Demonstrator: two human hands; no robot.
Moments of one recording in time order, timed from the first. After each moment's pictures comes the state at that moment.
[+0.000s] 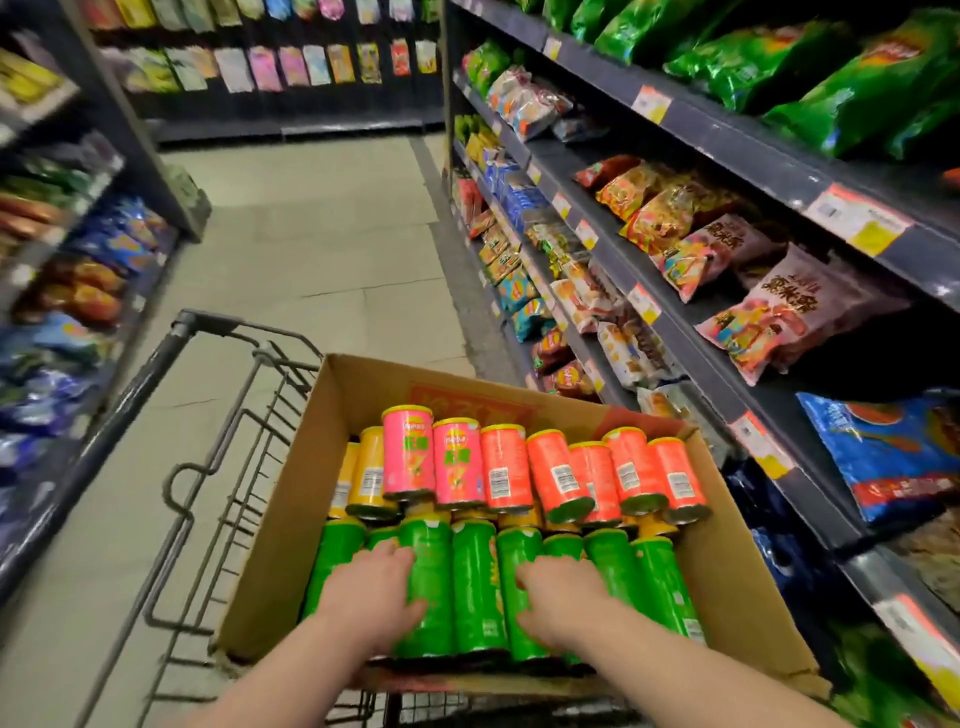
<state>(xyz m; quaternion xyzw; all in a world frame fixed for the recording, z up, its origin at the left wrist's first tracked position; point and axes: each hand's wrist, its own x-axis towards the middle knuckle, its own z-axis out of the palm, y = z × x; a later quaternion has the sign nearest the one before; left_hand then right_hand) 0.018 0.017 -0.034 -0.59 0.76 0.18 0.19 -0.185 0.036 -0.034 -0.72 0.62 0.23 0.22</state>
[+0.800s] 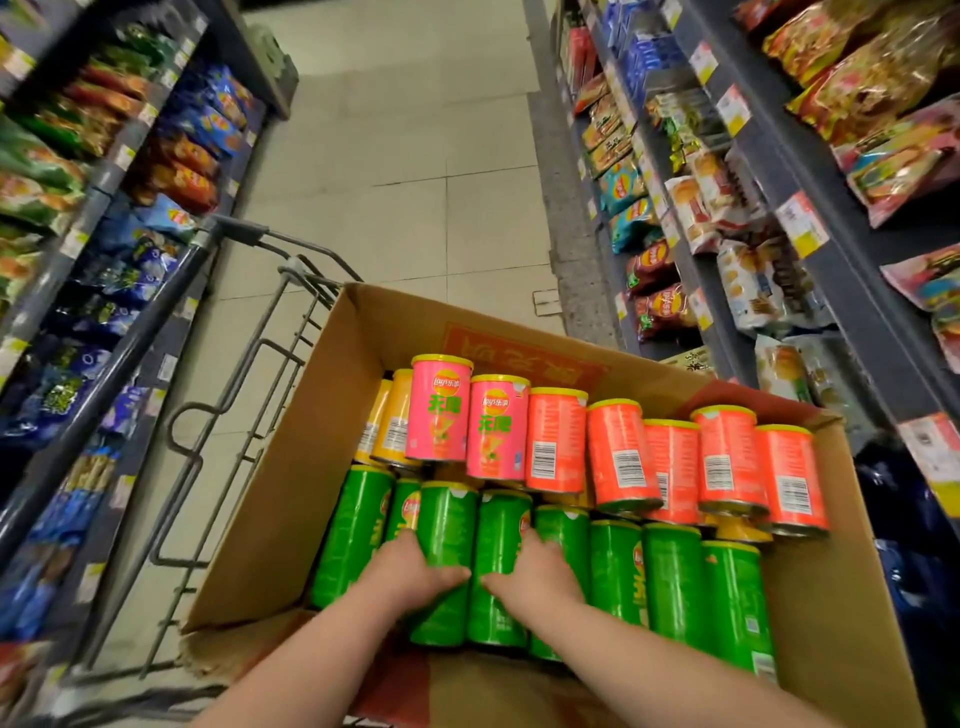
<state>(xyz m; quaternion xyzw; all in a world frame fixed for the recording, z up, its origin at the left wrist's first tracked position) 0.000 -0.007 -0.101 -0.79 0.43 0.41 0.14 -0.152 -0.008 -0.118 -0.52 0.70 0.08 0.49</state>
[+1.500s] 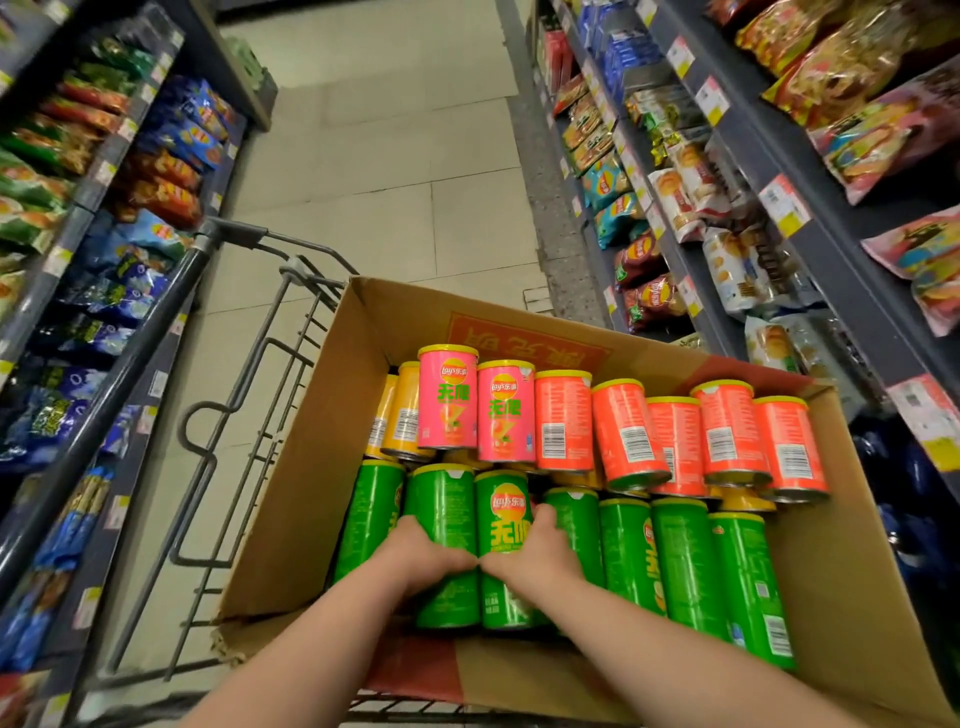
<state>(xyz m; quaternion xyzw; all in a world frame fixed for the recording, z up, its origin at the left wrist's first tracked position) 0.014 -0.008 -0.104 -0.79 0.35 0.50 0.04 -0.137 -0.001 -0.120 -0.45 0.73 0.01 0.51</state>
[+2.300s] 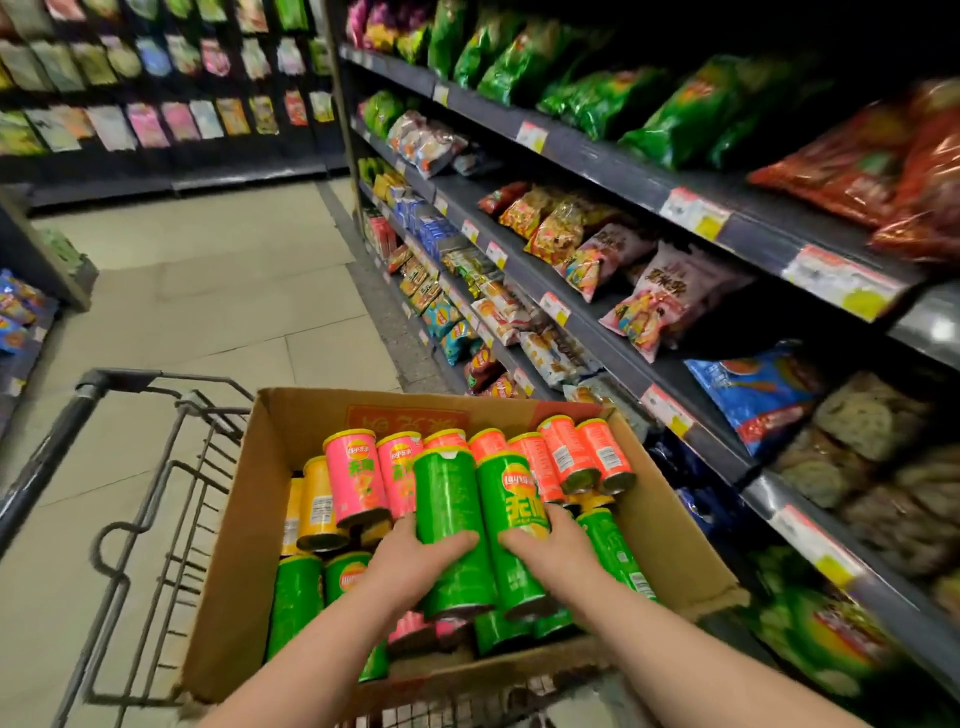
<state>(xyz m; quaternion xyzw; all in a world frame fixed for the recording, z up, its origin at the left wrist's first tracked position) -0.036 0.017 -0.009 -0.61 0.53 0.57 -0.17 -0.196 0.063 -0.008 -0.34 0.77 -0.30 0.44</state>
